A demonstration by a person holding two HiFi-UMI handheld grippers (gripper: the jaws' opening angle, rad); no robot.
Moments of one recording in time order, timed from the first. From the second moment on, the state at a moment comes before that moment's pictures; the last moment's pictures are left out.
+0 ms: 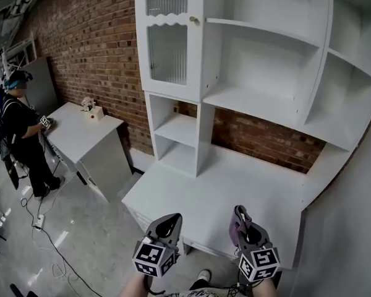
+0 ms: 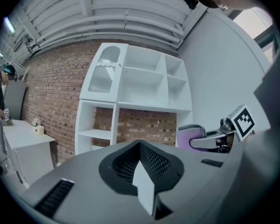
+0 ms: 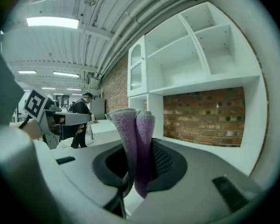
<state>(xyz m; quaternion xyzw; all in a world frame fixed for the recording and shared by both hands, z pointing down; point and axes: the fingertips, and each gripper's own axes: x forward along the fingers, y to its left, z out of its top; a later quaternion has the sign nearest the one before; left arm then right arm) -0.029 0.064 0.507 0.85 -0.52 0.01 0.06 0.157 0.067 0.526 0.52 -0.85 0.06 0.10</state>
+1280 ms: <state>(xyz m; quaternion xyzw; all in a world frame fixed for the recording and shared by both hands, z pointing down) 0.068 -0.236 0.419 0.94 -0.34 0.02 -0.02 0.193 -0.196 0.396 0.60 -0.80 0.01 0.02</state>
